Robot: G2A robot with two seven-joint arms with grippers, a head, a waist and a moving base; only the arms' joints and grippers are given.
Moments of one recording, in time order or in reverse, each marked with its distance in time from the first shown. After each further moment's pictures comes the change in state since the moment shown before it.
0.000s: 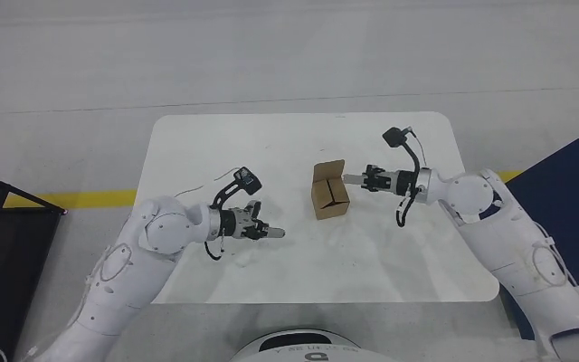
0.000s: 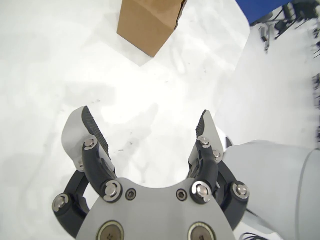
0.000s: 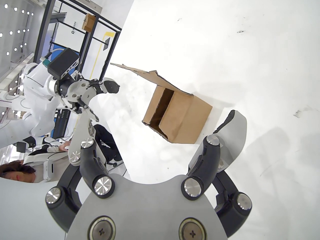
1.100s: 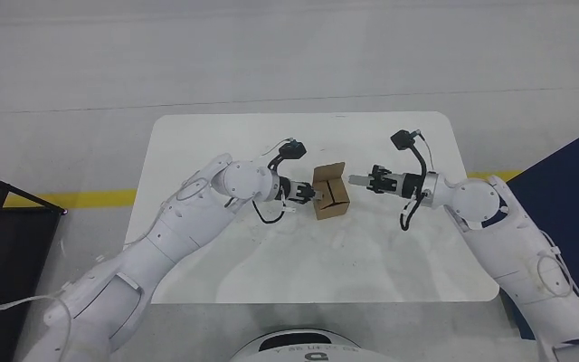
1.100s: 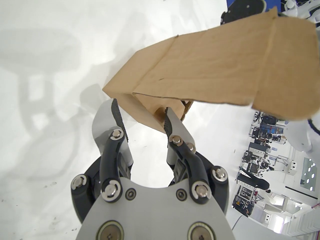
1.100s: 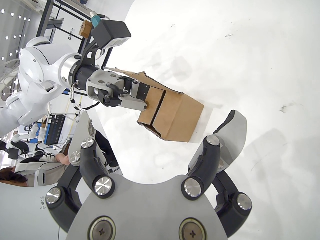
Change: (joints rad) left arm -0.521 -0.239 0.490 0.521 -0.223 0.316 0.133; right arm -0.076 0.001 0.089 -0.018 -0.011 -0.034 -0.005
